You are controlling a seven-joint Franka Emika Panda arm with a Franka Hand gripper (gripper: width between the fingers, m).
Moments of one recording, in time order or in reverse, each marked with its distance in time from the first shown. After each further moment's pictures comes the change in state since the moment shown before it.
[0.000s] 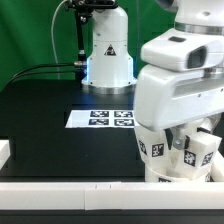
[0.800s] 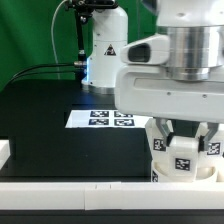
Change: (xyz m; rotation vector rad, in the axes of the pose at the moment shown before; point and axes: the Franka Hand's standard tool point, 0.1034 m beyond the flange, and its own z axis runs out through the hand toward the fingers) arm 0.001 0.018 0.000 0.089 0.093 0.906
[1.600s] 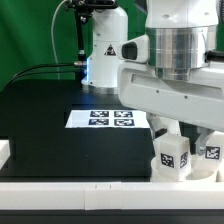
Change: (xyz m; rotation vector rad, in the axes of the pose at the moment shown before) arm 0.003 0.005 -0.010 -0.001 0.013 0.310
